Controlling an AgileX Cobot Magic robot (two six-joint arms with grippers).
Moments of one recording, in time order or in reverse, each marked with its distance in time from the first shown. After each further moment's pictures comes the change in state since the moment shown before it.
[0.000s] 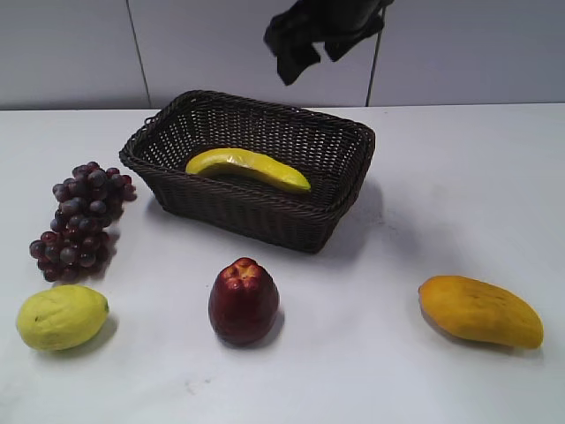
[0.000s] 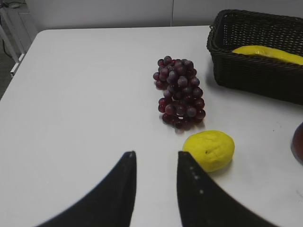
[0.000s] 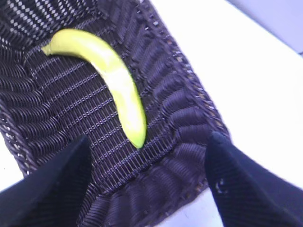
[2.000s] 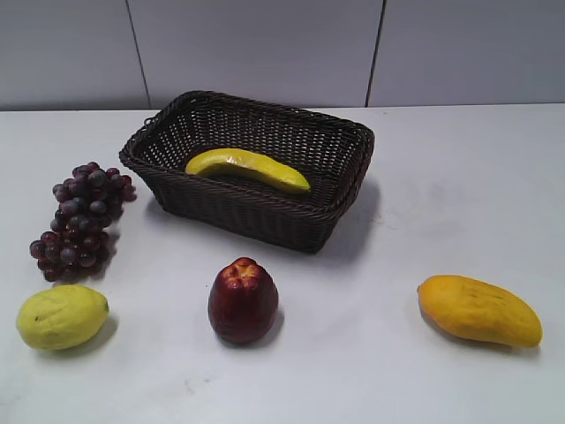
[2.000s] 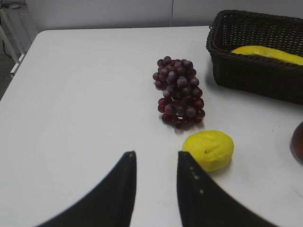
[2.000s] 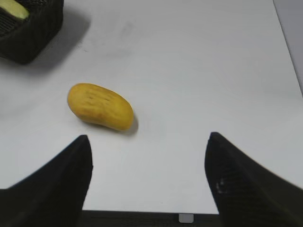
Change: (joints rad) left arm 0.000 0.000 0.000 0.000 0.000 0.000; right arm -0.365 -1.771 1.313 -0.058 0.099 0.174
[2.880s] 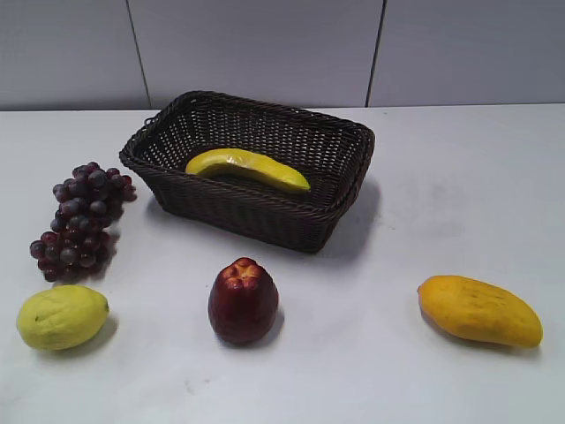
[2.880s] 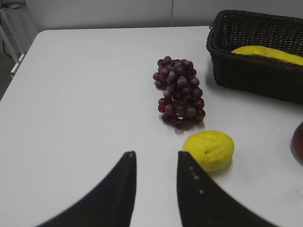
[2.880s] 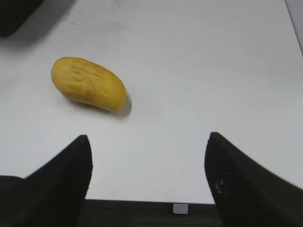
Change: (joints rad) left arm 0.000 0.000 0.000 0.000 0.000 0.000; right arm 0.000 -0.081 0.146 -0.011 -0.039 -0.008
